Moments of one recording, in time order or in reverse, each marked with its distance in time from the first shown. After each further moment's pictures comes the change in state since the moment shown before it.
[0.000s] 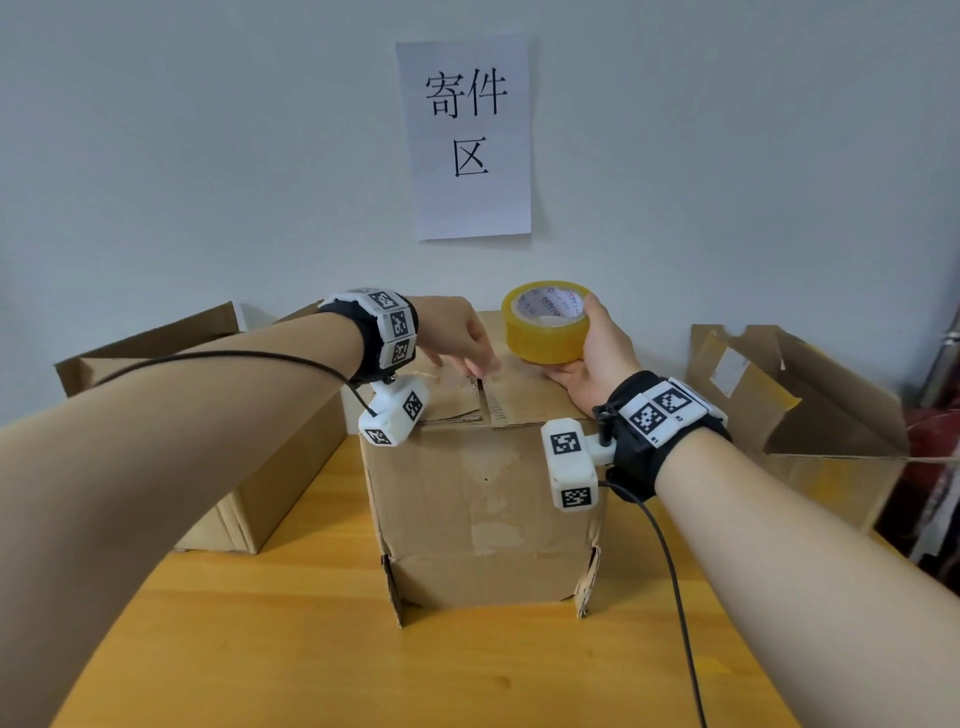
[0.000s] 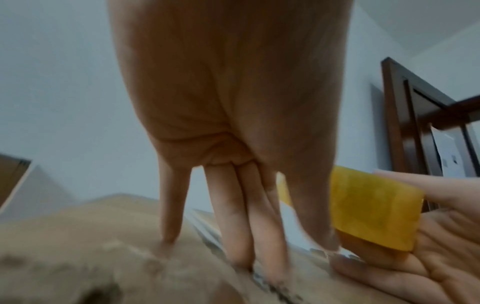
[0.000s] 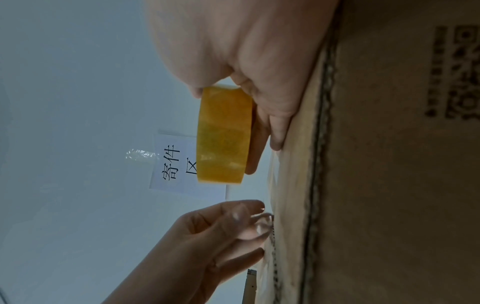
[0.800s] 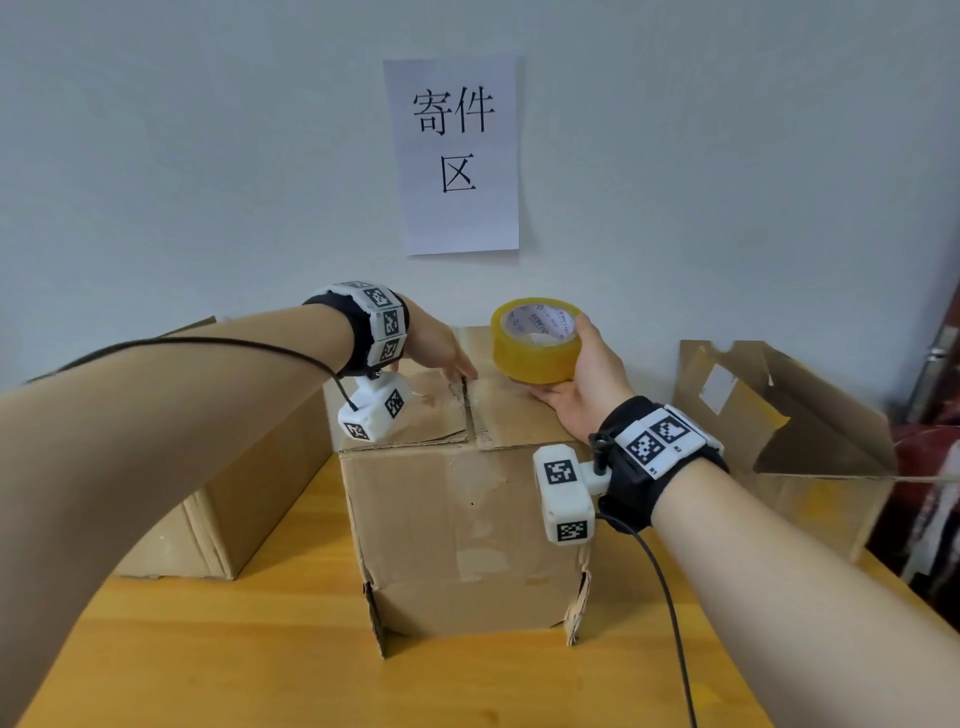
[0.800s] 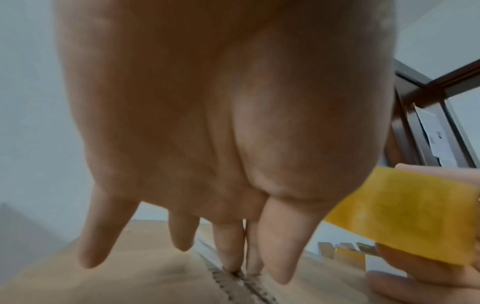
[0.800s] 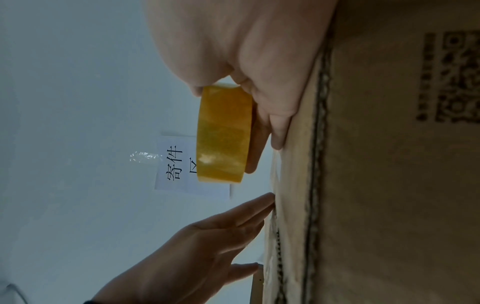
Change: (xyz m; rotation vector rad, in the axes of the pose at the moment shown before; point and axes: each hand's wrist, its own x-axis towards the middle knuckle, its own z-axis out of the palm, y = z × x) left_hand 0.016 0.013 -0.011 0.240 -0.227 -0.239; right_hand 0.004 -0.002 -0.007 0.064 -0.058 0.009
